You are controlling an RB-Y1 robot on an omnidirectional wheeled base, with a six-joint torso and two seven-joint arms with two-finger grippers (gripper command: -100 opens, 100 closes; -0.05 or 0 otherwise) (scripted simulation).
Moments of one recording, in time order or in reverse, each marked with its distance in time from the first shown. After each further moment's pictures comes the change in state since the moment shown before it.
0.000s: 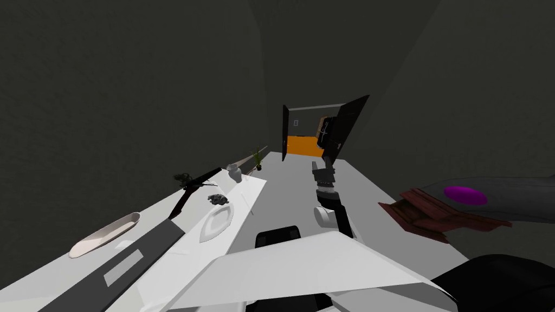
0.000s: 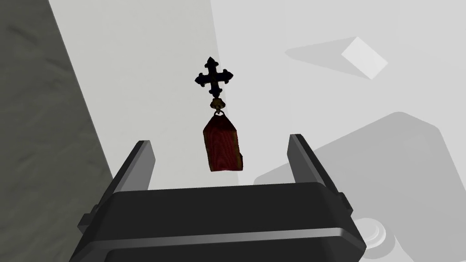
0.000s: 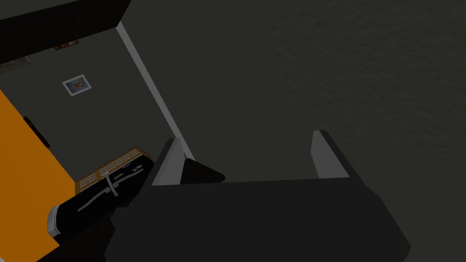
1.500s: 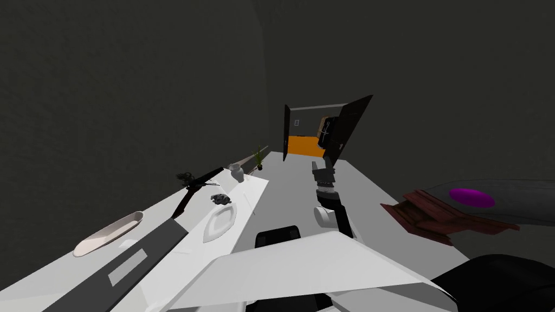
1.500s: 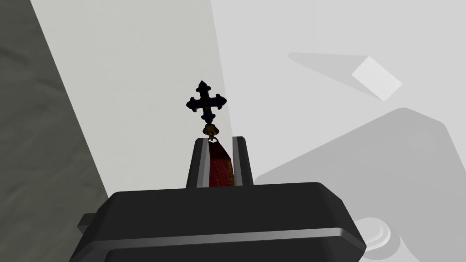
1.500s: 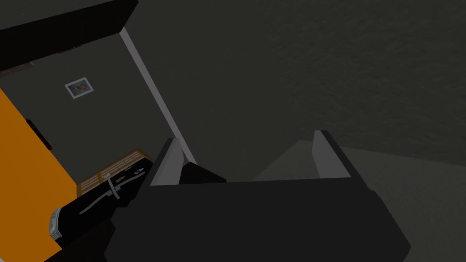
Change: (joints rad) left arm 0.015 -0.058 -0.014 -0.056 -0.024 -0.021 0.024; right arm 0.000 0.000 0.000 0.000 0.000 0.000 0.000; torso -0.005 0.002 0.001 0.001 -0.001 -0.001
